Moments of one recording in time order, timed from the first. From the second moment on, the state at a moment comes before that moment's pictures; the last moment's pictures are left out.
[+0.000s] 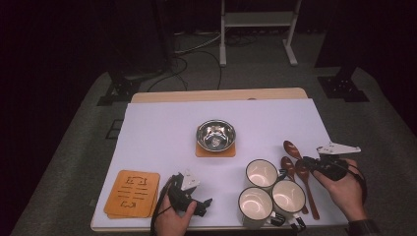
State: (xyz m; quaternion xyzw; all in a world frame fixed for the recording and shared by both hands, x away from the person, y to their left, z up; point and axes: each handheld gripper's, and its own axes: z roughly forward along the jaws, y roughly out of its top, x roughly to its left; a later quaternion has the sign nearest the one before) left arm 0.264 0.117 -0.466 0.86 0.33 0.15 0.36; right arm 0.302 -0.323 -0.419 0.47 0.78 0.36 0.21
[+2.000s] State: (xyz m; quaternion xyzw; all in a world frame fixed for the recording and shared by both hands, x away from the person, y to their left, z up) left arm 0.265 0.117 -0.466 0.86 0.32 0.15 0.36; right arm 0.316 -0.307 -0.414 0.44 0.79 0.37 0.20
